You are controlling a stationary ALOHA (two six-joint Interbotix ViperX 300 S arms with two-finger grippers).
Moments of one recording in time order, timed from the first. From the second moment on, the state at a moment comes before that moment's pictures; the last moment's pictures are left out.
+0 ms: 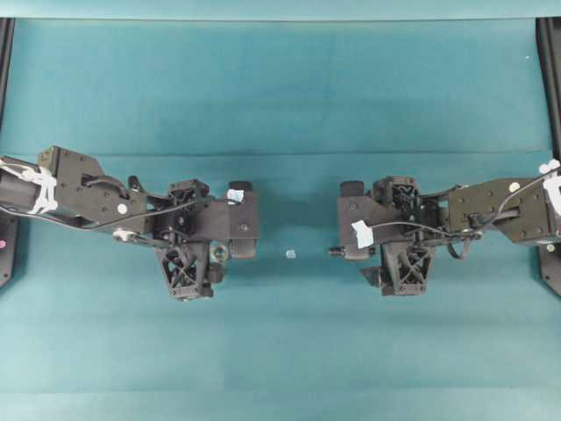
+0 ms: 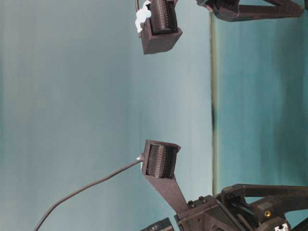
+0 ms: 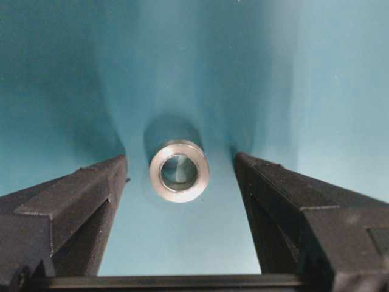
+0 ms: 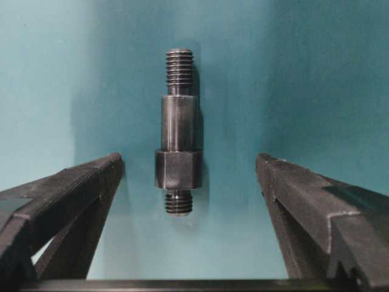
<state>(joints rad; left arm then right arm) 0.00 0.13 0.66 0.02 0.29 -0.08 -0.01 0.03 0.83 0.00 0.26 -0.04</state>
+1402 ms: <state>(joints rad) -0.01 0.13 0.67 0.02 0.28 -0.07 0.00 0.03 0.84 0.01 0.28 -0.04</state>
